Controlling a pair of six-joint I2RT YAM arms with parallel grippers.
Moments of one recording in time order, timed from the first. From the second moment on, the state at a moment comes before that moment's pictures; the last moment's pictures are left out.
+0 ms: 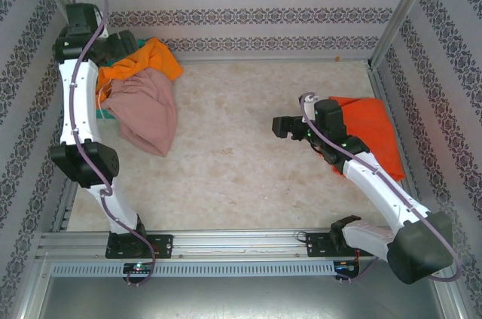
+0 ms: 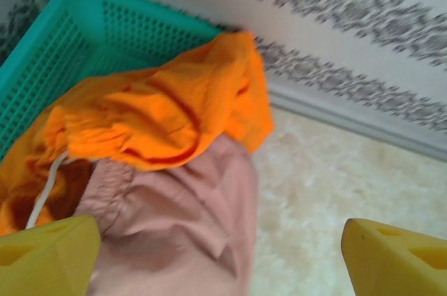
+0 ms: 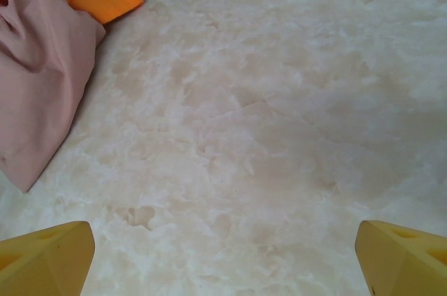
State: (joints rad) left arm 0.22 1.88 2.22 -1.07 0.10 -0.23; right arm 0.34 1.12 0.81 -0.27 -0.20 0.32
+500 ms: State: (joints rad) left arm 0.24 2.26 2.47 -1.10 0.08 -0.26; right arm 0.34 1.15 0.75 -0.26 -0.20 0.31
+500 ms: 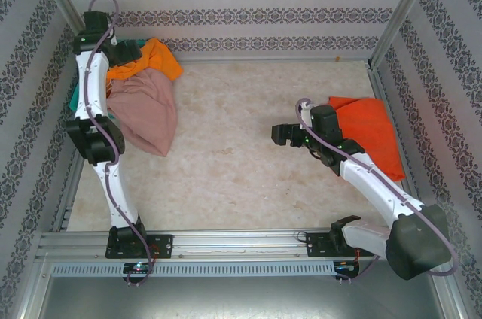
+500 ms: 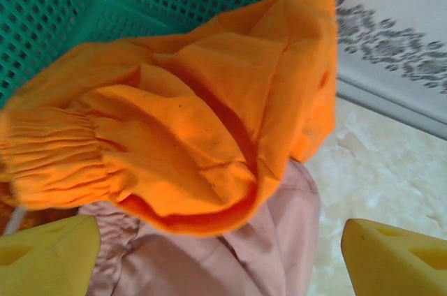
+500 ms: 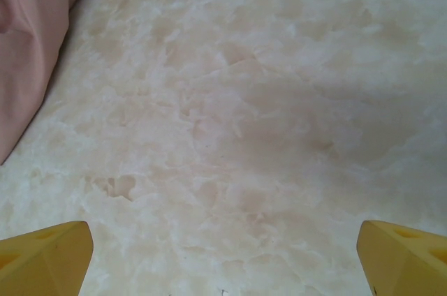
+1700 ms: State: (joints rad) left arm 0.24 2.28 2.62 -0.71 0.18 -0.62; right arm 0.34 1.15 0.73 -0.24 -0.20 0.29
